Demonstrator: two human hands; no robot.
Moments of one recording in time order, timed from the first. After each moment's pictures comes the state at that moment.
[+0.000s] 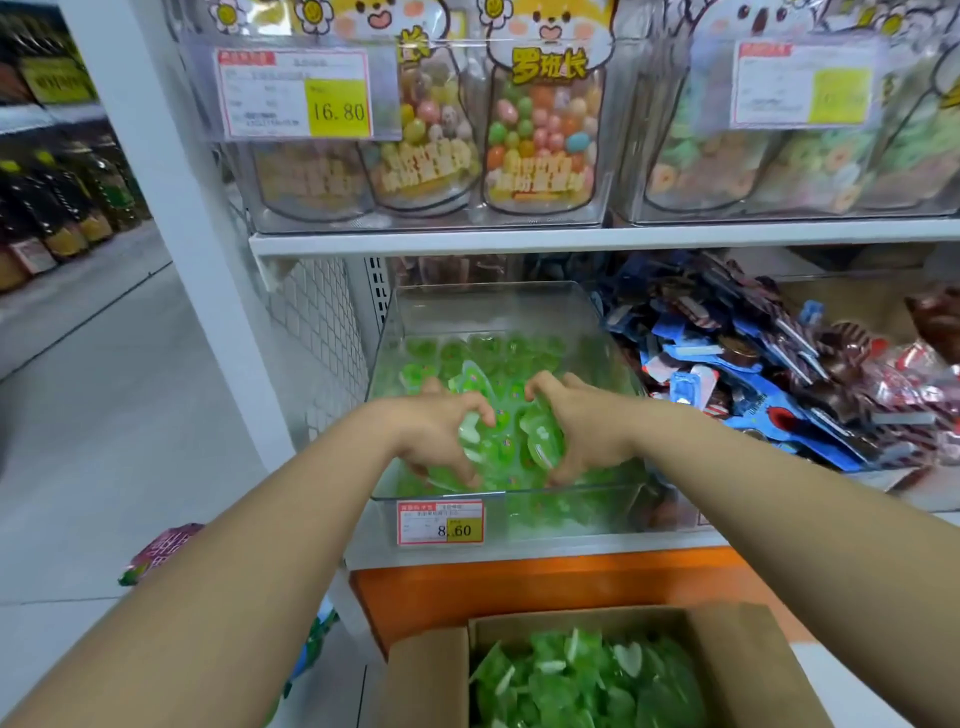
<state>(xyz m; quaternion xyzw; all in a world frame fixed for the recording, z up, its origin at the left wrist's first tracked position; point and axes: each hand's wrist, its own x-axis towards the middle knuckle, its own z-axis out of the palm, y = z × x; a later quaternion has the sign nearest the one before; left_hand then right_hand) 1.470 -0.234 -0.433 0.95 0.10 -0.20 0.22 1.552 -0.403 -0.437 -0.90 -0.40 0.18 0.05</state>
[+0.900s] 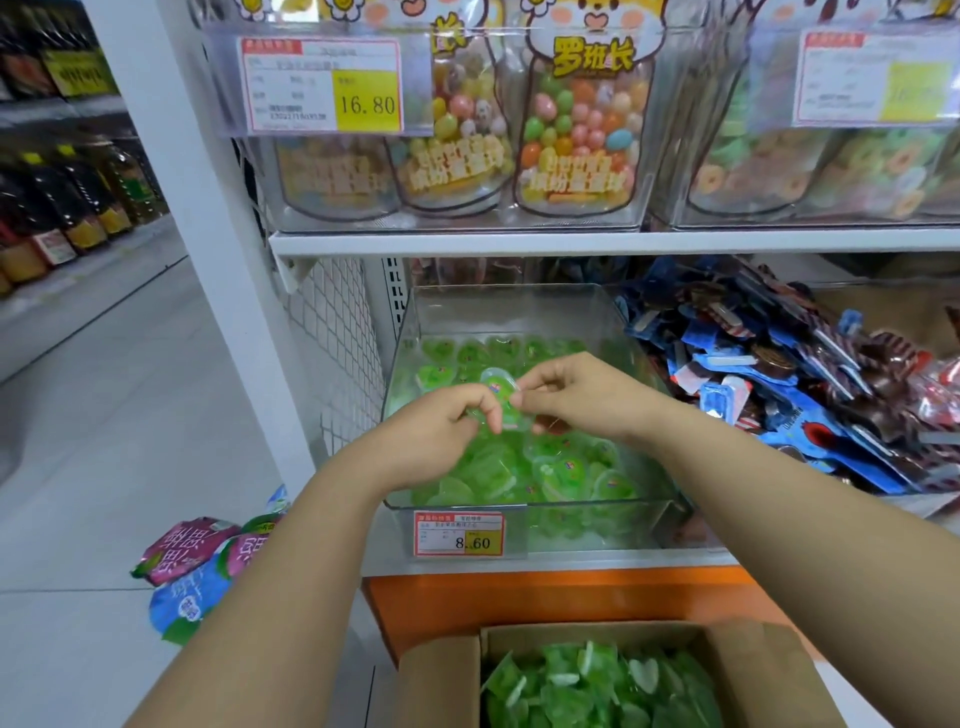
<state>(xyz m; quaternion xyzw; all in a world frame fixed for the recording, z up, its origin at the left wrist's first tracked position) 1.448 -0.229 -0.438 0.91 0.07 0.00 0.41 1.555 -0.376 -0.428 -0.80 -0.32 0.25 0.45</state>
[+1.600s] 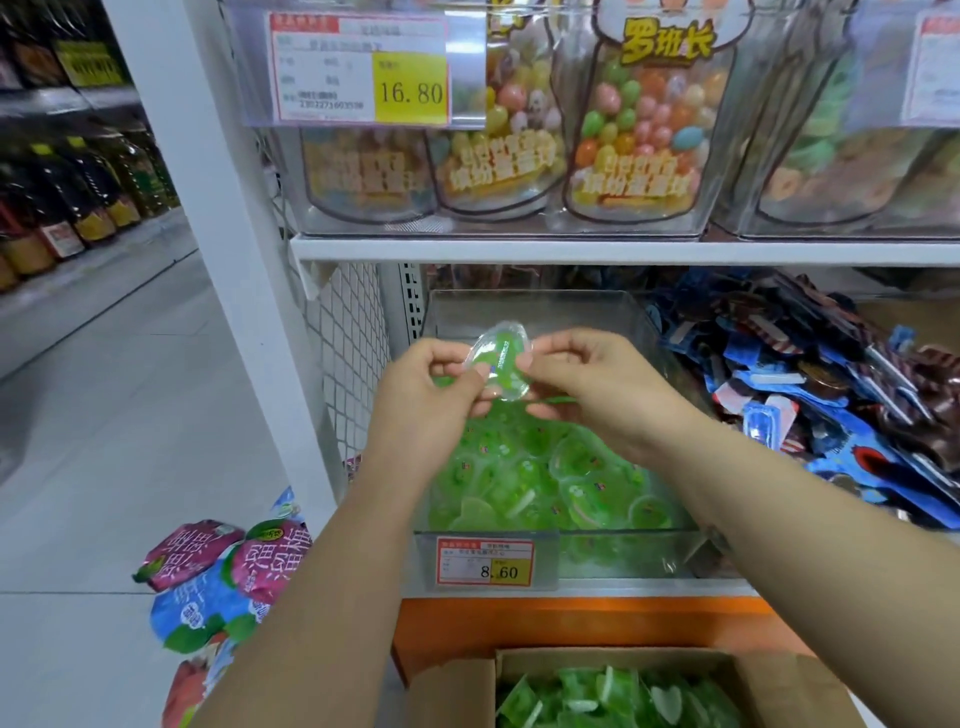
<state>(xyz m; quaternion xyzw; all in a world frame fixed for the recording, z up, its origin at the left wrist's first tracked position) 1.453 -0.229 -0.427 0.69 0.20 0.27 0.64 1.544 -0.347 -0.415 -0.67 -0.21 0.23 0.67</state>
